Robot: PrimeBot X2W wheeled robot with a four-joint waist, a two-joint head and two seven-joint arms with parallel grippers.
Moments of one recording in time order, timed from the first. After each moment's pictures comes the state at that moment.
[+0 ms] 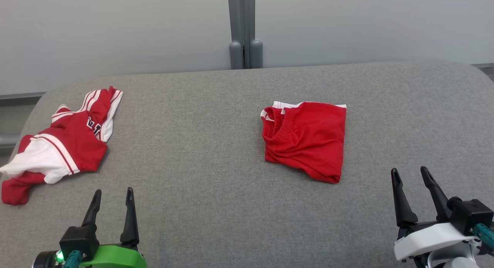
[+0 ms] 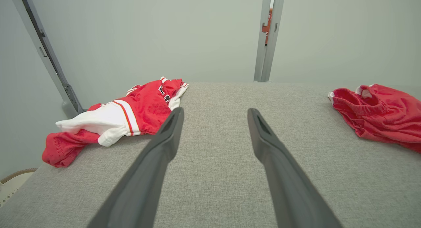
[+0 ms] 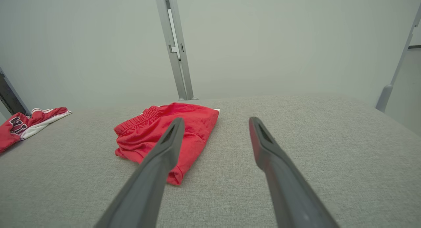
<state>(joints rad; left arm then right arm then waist) 0.01 0.07 0.04 0.25 -0.12 -0.09 -0.26 0.04 -0.16 0.01 0.14 0.26 0.13 -0.26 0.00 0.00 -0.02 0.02</state>
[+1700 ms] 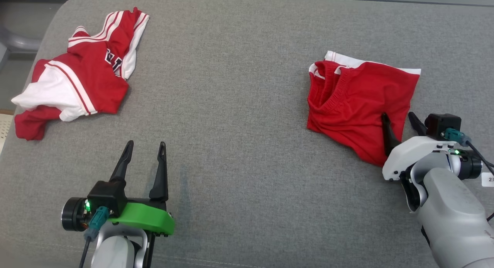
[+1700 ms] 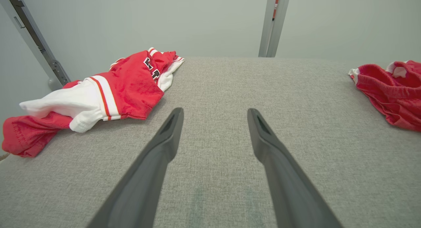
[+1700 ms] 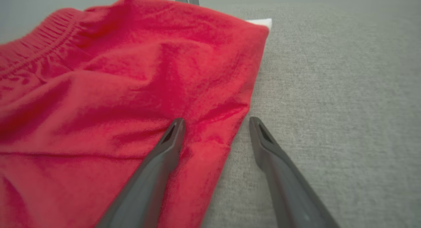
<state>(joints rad) -0.17 0.05 -0.10 0.27 -0.14 -0.09 -0.26 -0.61 -0.20 0.11 0.96 0.30 0.13 -0.26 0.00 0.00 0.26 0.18</state>
